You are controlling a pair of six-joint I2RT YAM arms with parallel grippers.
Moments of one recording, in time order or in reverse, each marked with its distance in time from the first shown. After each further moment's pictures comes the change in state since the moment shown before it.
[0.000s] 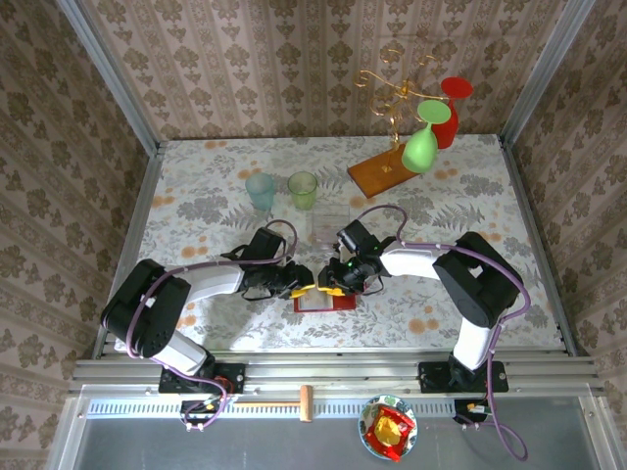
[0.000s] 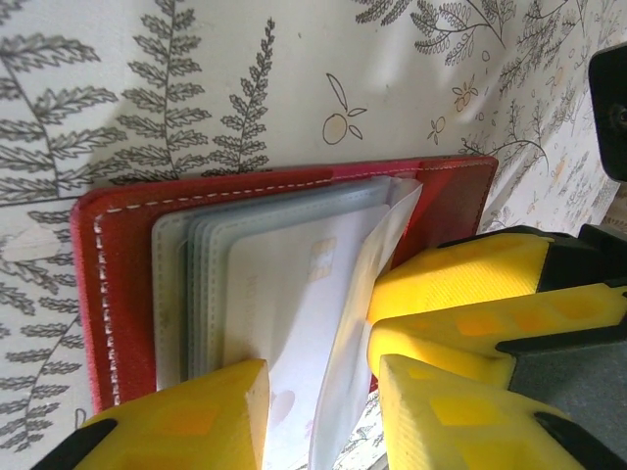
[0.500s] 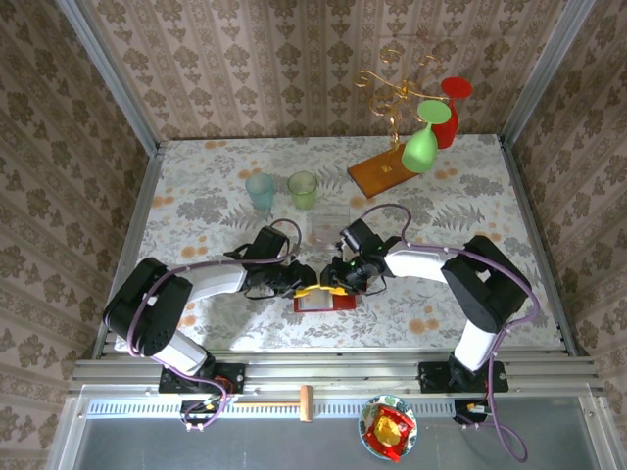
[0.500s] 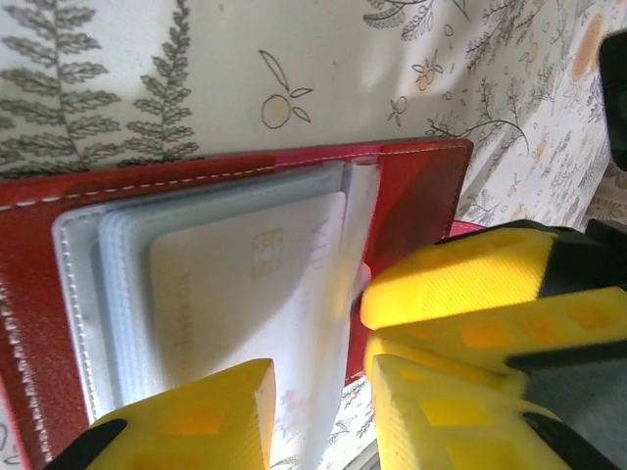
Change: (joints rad) left arm -0.023 0.012 0.025 0.009 0.026 0.000; right arm -0.007 -0.065 -0.015 -0.030 0.018 0.000
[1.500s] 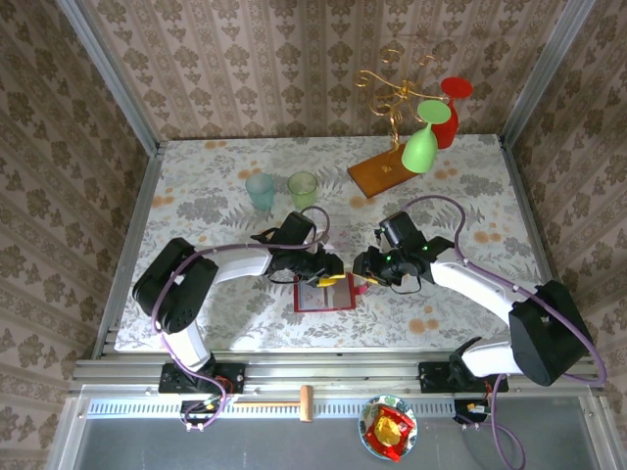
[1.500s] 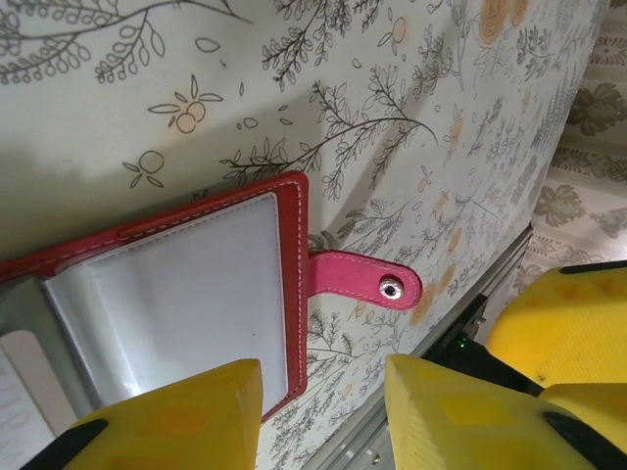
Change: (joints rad) left arm -0.091 0.192 0.248 -0.018 0.066 0.019; right arm -0.141 -0.376 -0.114 -0.208 0.145 -0.057
